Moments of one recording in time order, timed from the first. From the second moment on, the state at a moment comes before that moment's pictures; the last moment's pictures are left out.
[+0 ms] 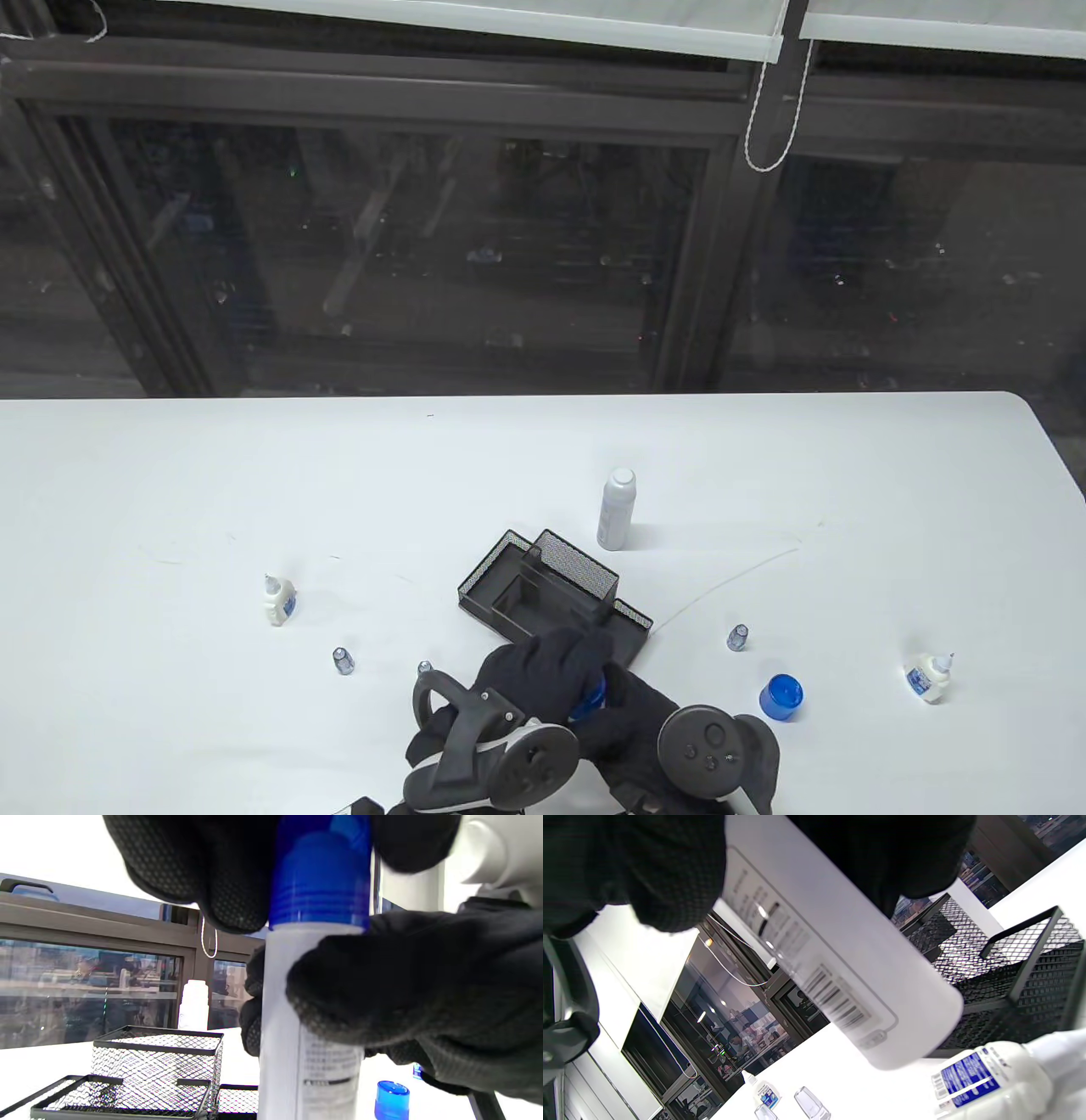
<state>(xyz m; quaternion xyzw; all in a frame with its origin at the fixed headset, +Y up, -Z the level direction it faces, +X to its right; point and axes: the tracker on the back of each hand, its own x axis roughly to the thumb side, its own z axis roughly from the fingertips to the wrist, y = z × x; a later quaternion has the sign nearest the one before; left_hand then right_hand) -0.056 -0.611 -0.223 0.12 -0.31 0.09 0.94 0.110 -0.700 -0.235 0.18 -0.07 0.90 0.39</state>
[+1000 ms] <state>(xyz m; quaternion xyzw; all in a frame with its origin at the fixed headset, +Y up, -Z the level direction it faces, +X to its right) -0.045 -0.617 -0.214 0.15 -0.34 0.00 0.93 0.111 -0.701 -0.236 0.18 -0.07 0.90 0.39</state>
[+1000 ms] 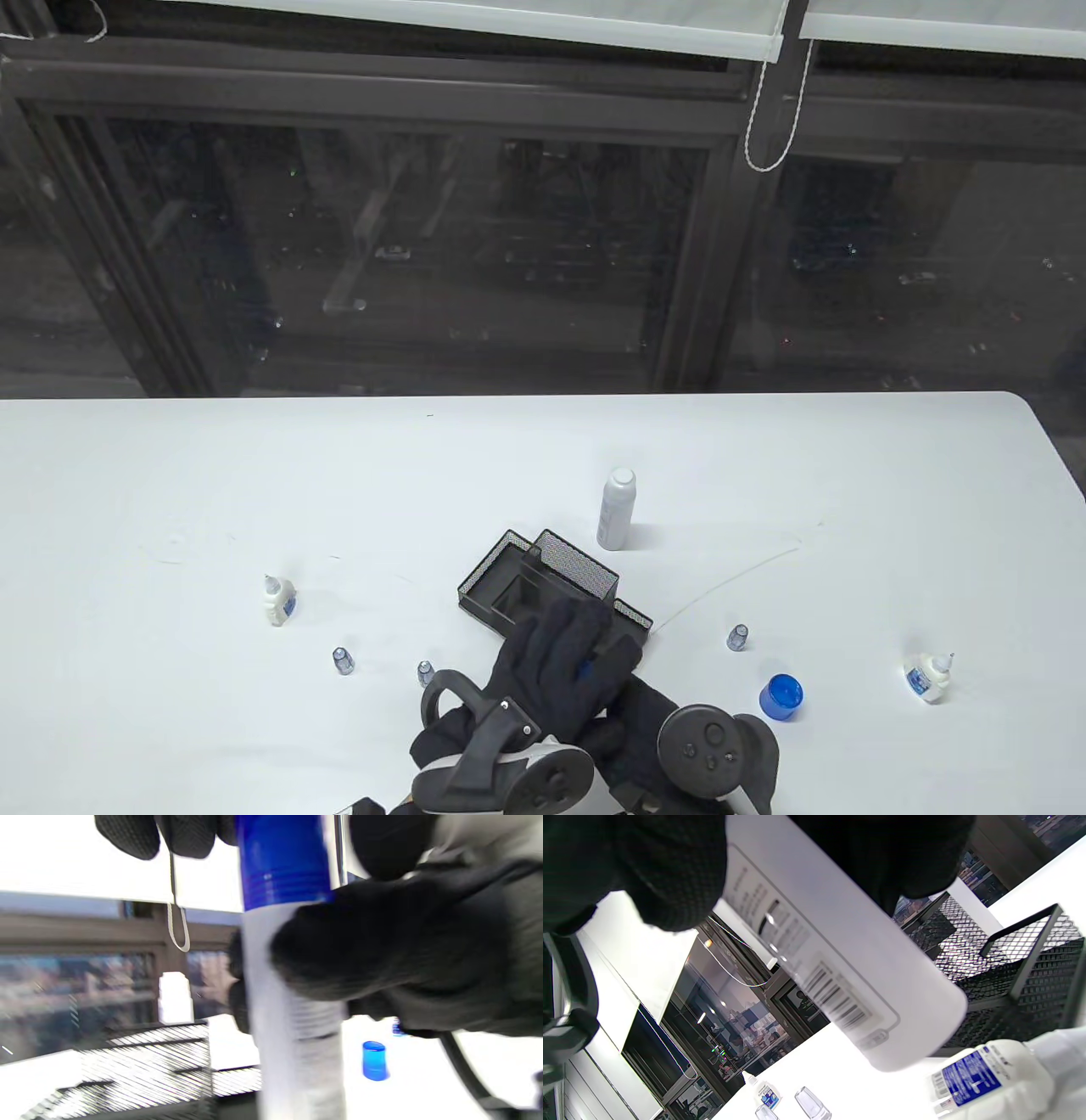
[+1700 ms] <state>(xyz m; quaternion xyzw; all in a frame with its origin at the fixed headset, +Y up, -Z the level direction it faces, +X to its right) -0.059 -0.607 -0.219 0.12 -0.35 0.08 0.93 0.111 -0.700 -0.235 0.19 -0.06 0.89 0.41</state>
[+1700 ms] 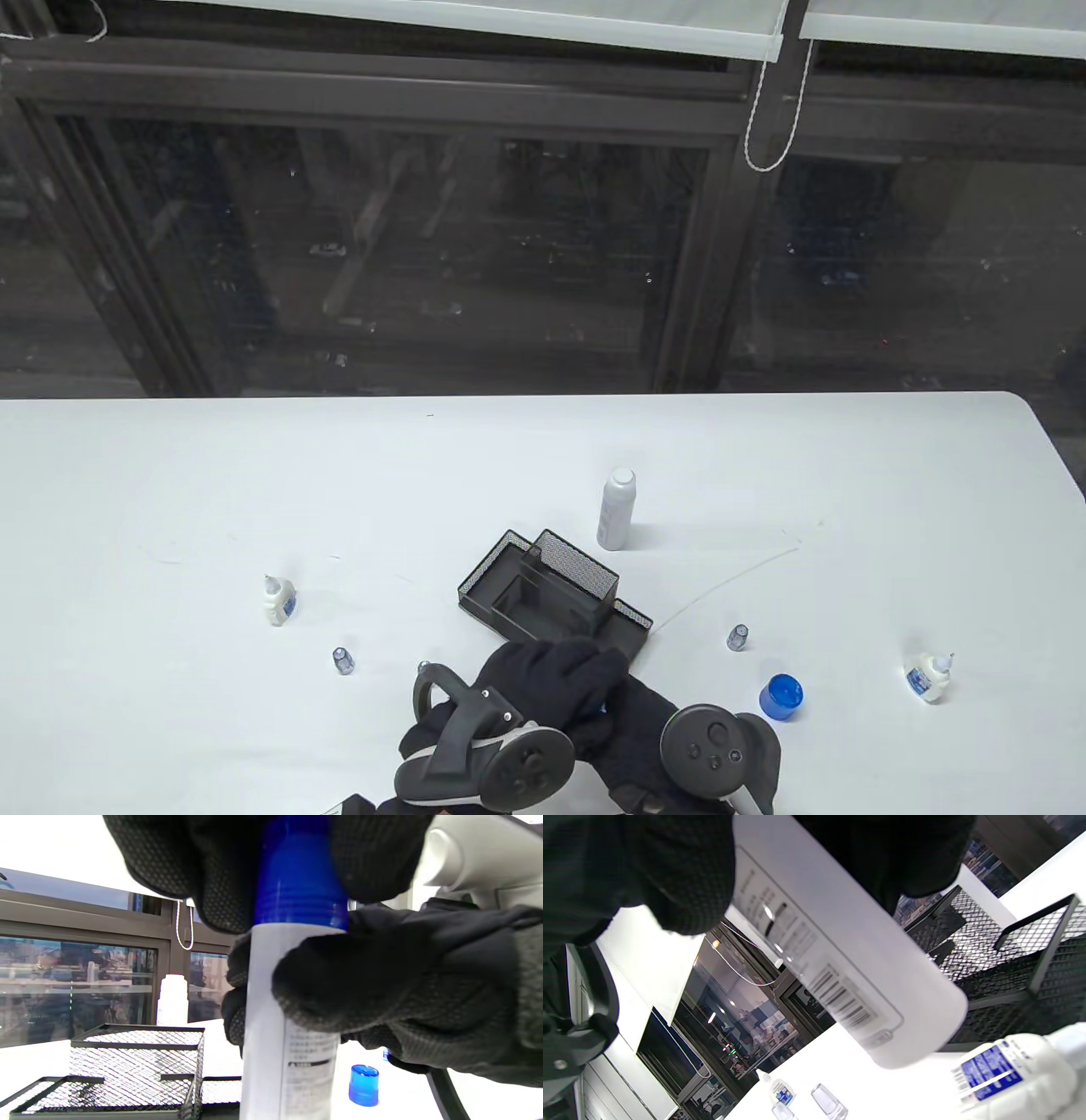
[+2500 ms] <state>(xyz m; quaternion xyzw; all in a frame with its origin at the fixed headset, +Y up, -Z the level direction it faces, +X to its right) -0.113 -0.545 -0.283 0.16 -0.19 0.12 0.96 0.139 -0.692 -0.240 0.15 -0.08 0.89 0.41</state>
